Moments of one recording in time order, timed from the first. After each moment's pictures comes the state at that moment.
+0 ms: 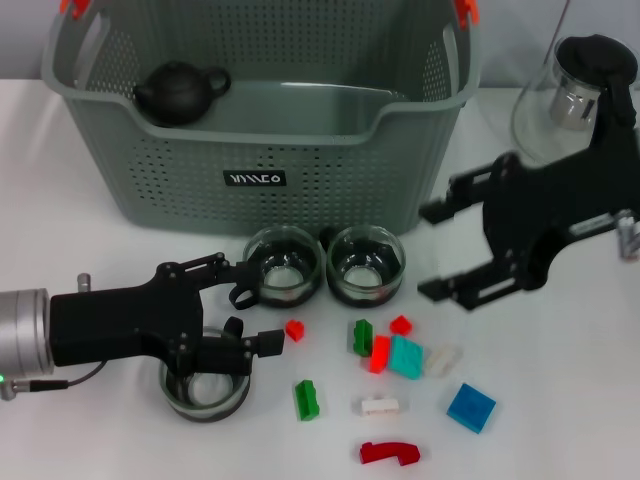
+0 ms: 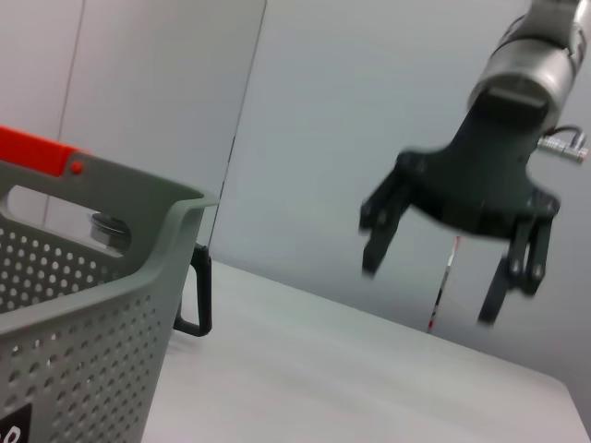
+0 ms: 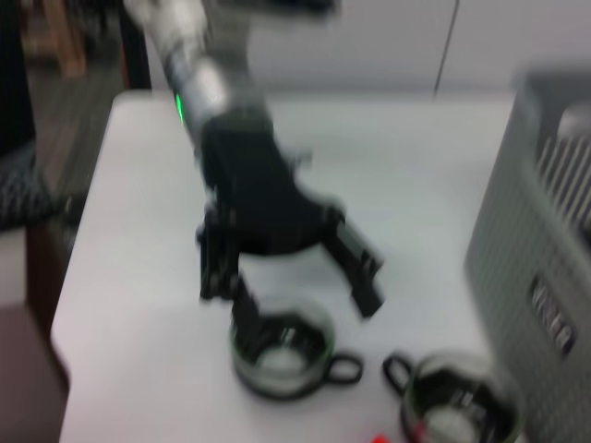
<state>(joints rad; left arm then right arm) -0.43 -2.10 0.55 0.62 2.07 1.78 -1.20 0.60 2.10 -1.14 -1.49 -2.18 -1.79 1.89</state>
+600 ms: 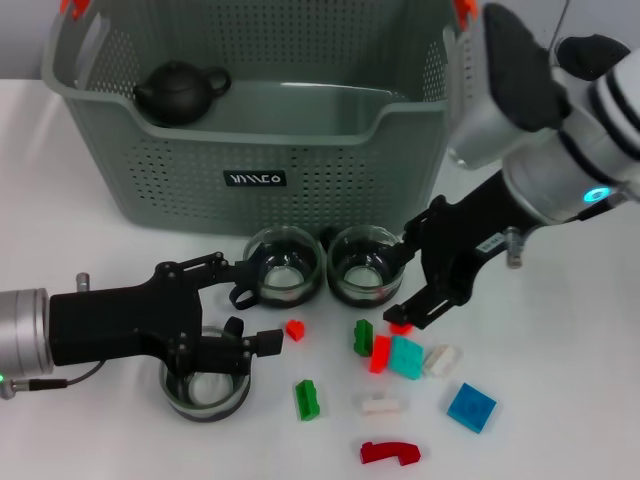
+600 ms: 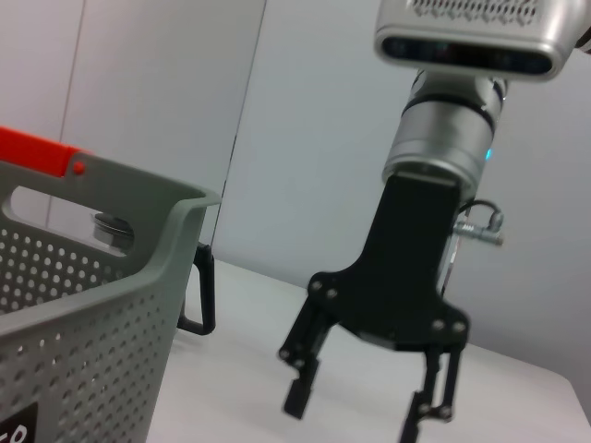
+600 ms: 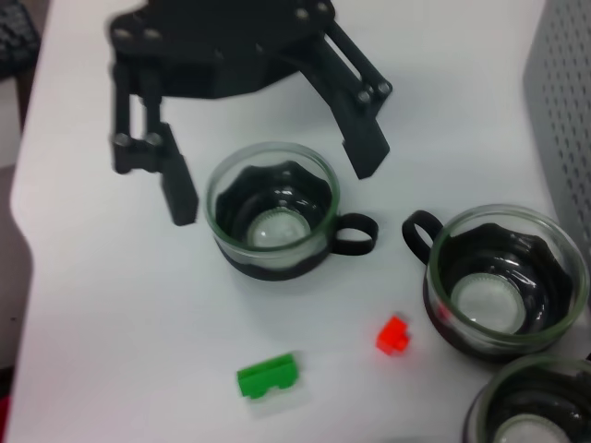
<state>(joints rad) -0.43 -2.10 0.55 0.62 2.07 1.78 -1.19 0.86 2.10 -1.30 -1.07 -2.40 -1.59 1.96</state>
